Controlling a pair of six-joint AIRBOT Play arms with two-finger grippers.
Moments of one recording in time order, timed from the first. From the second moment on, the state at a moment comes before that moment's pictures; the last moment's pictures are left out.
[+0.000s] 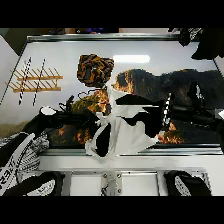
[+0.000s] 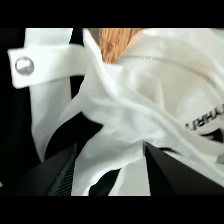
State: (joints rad) left arm -0.12 -1.28 0.67 0.47 -1.03 -1.30; right arm -0.14 -0.81 0.75 -0.25 1.29 -0.02
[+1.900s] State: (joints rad) left arm -0.26 -0.98 0.75 0.77 -1.31 -1.17; right arm -0.14 -0.64 0.82 -0.52 1.16 0.42
